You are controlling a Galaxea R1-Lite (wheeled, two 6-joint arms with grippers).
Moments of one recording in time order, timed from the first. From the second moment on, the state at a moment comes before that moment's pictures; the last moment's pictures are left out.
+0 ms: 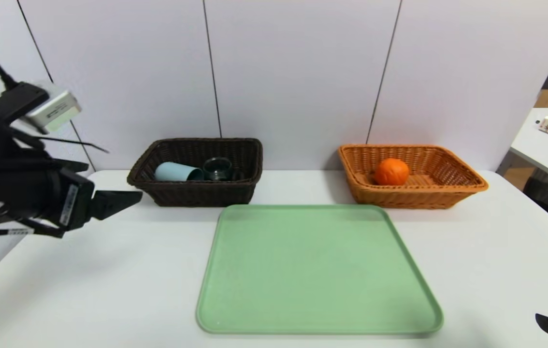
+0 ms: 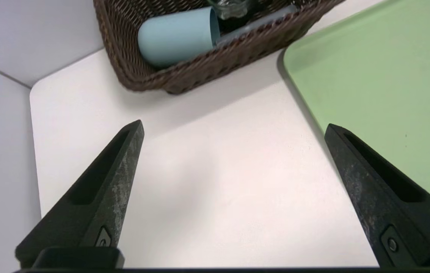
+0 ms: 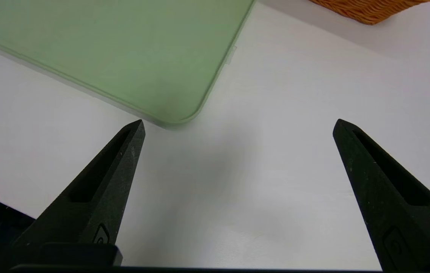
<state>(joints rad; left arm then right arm) -0.28 1.21 -0.98 0.20 0.03 0.20 0.12 0.79 -0.64 0.38 0.17 -0.25</state>
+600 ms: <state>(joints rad) -0.25 0.82 -0.68 0.21 0.04 0.10 -0.05 0.64 -0.60 0.39 0.18 -0.21</state>
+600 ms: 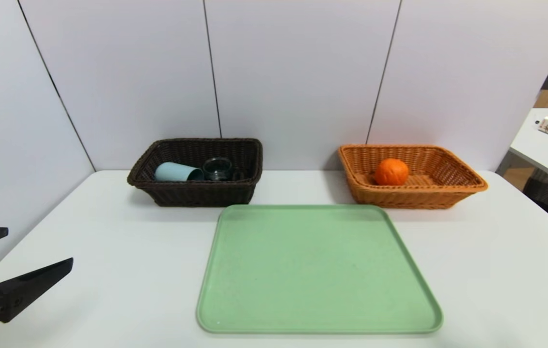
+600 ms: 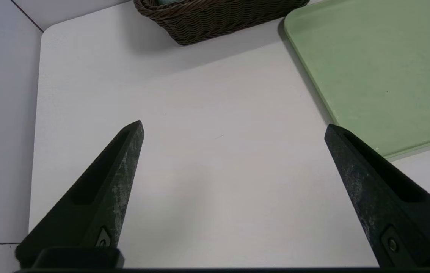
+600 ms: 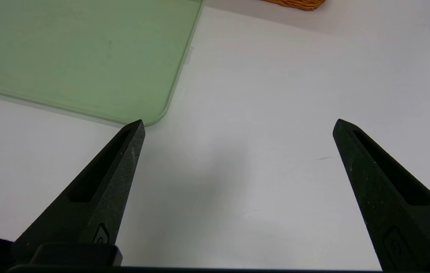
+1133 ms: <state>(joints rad) -0.14 0.53 -0.47 0.20 0.03 0.08 -0.04 0.48 -0.53 0.43 0.26 -0.20</state>
